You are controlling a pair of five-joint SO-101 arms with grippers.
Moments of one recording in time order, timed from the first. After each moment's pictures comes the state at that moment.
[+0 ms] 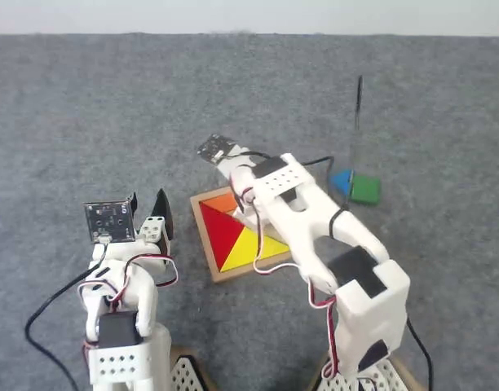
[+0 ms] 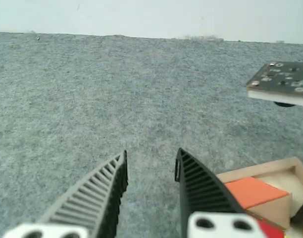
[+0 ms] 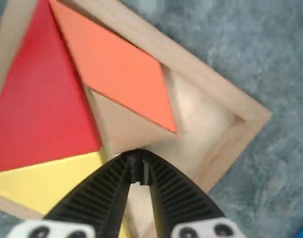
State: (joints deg) left arm -11.6 -102.9 96.9 44.2 5.3; right arm -34.7 18.7 12.0 58.1 21.0
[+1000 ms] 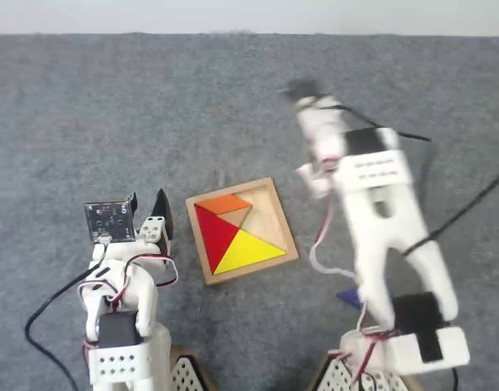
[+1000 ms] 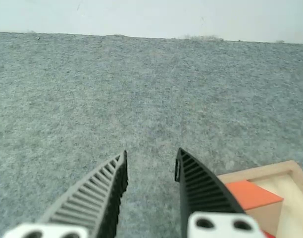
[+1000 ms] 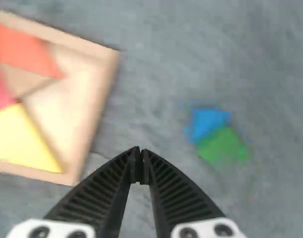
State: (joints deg) left arm -11.6 -102.9 96.9 44.2 5.3; right arm -14.2 -4.9 11.4 72.7 21.0
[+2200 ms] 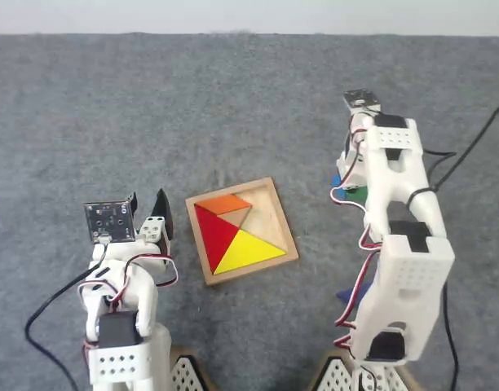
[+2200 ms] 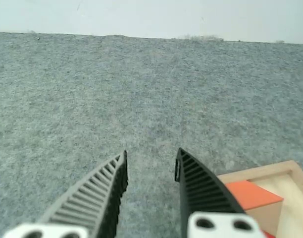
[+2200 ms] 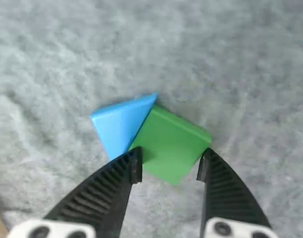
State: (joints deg) left arm -11.6 -102.9 96.9 44.2 5.3; right arm -1.6 30.1 -7.2 71.2 12.7
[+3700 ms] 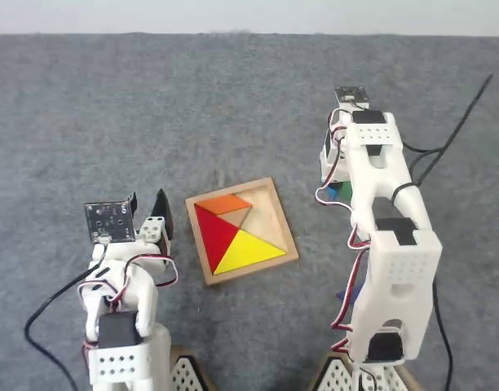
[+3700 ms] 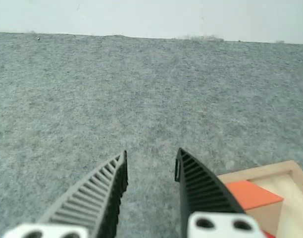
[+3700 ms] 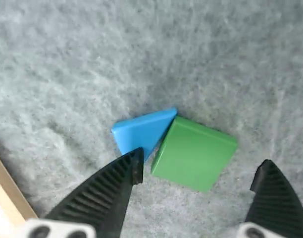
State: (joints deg) left arm -11.6 -102.9 96.9 44.2 5.3; right arm -6.2 34.9 -12.5 73.4 -1.4
